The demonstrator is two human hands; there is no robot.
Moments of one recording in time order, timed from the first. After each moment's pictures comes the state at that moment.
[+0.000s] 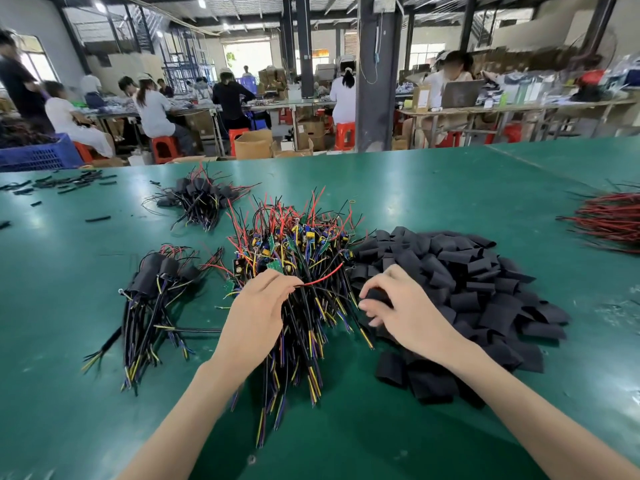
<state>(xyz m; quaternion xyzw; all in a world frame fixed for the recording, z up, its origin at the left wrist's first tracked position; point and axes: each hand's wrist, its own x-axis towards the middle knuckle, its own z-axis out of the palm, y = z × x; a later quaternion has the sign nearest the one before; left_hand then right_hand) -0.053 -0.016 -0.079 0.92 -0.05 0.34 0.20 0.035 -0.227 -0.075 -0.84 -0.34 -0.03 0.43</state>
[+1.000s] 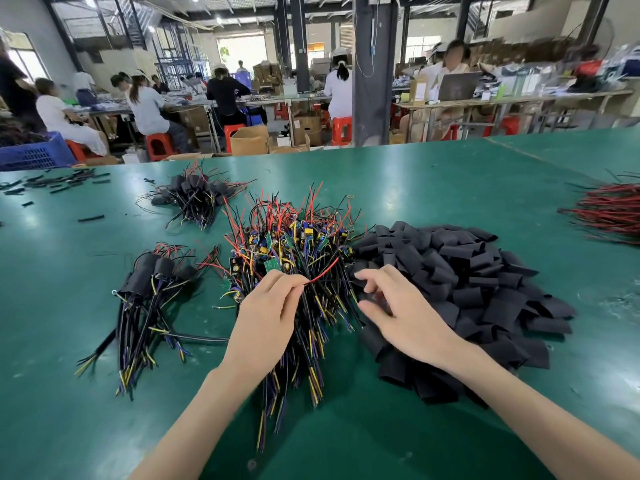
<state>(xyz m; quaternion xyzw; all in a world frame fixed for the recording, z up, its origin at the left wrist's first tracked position) -0.050 -0.032 -0.081 0.90 -0.02 0.37 0.24 0.036 -0.227 -0.086 -0.83 -0.39 -0.08 0.38</state>
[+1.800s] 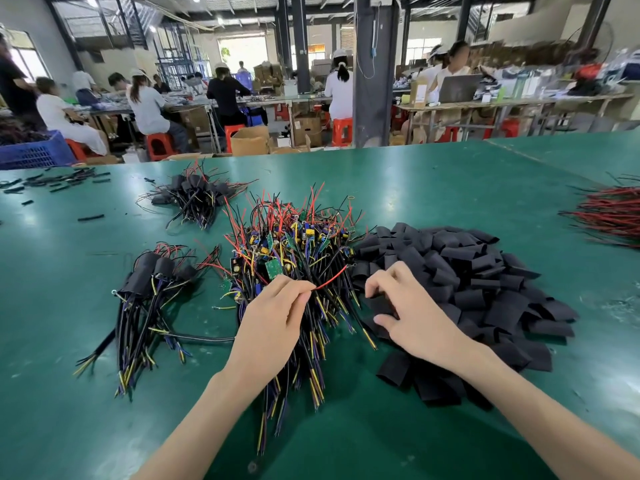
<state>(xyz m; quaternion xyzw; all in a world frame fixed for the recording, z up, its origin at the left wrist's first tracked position) -0.053 -0.035 -0.084 0.90 -0.03 0.35 0.24 0.041 -0.234 -0.086 -0.87 -0.38 -0.07 0.31</state>
